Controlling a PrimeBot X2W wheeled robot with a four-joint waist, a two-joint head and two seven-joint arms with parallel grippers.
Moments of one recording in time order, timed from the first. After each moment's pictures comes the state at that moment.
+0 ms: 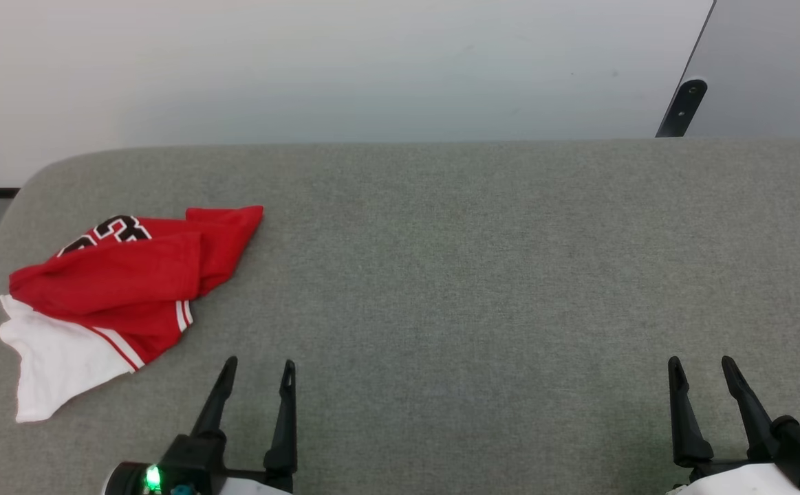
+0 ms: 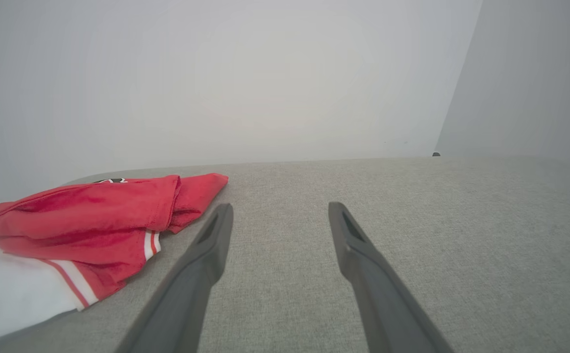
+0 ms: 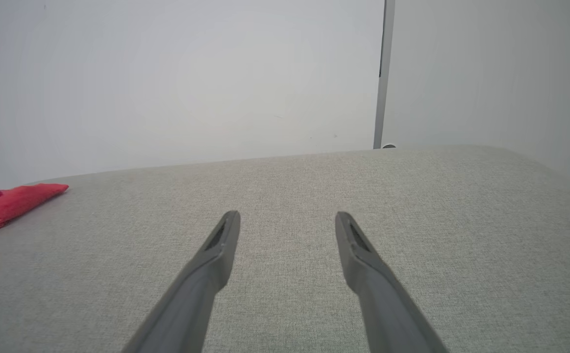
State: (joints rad) left arm 0.05 0.05 -0.07 0.05 -0.08 -0.02 -0.26; right arm 0.02 -0.06 -0.04 0.12 0.19 0.13 -0.25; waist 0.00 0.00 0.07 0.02
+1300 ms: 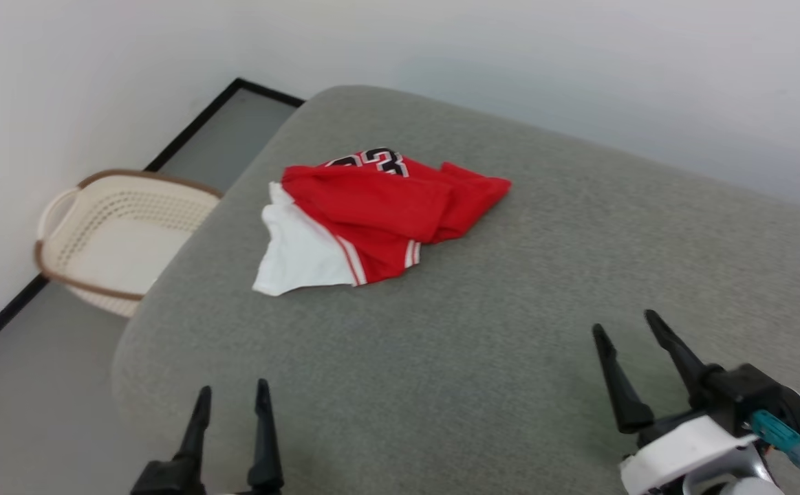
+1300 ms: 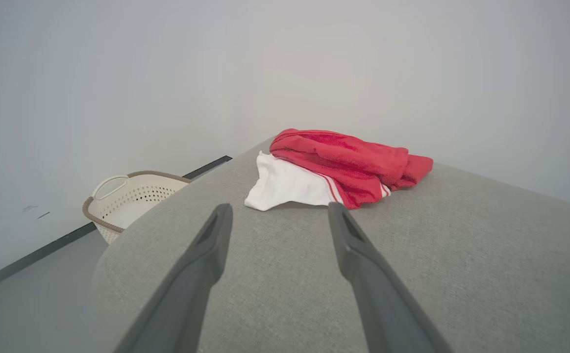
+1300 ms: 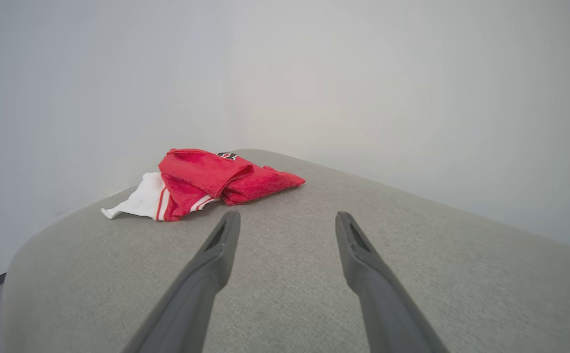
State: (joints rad) left arm 0.10 0.05 -0.09 0.03 -0.21 0.11 -0.26; right arm -0.08 -0.15 0.16 0.08 0.20 0.13 -0.15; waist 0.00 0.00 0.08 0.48
